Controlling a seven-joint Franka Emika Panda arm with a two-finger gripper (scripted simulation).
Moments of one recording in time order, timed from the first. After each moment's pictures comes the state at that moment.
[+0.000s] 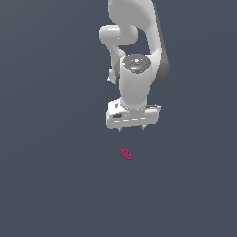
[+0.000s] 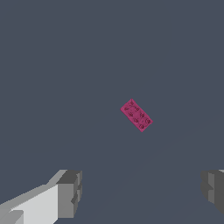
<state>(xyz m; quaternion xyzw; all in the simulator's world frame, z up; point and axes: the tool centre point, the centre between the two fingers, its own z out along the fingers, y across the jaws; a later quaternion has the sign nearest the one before) 0.015 0.056 0.175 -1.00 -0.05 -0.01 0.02</state>
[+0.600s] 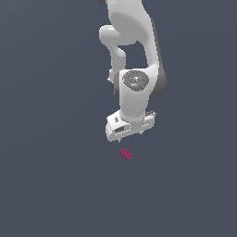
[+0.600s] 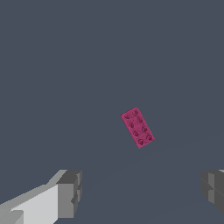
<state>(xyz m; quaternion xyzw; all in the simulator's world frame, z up) 0.032 0.050 0.140 -0.98 -0.17 -0.01 0.01</state>
